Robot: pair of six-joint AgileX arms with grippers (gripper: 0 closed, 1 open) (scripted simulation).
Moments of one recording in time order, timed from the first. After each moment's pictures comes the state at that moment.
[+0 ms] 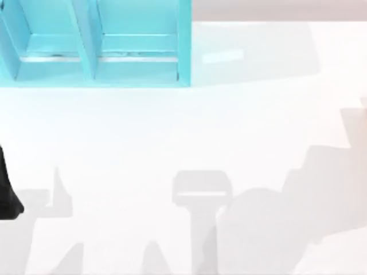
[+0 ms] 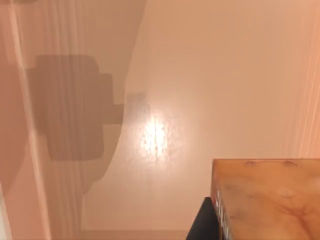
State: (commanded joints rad) left arm 0.00 0.00 0.00 0.00 0.00 0.00; right arm -0.45 1.85 1.65 -1.37 0.00 -0.43
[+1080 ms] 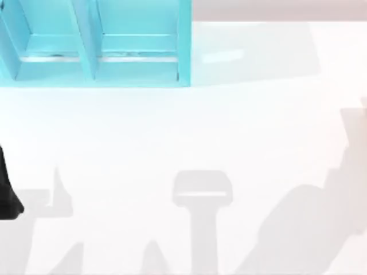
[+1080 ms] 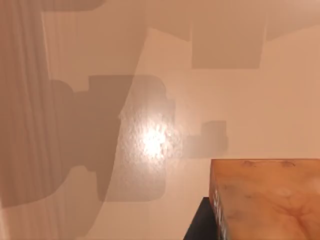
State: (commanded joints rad) left arm 0.00 0.00 0.00 0.00 0.00 0.00; right arm -0.44 1.87 1.42 -1.12 0.00 -0.43
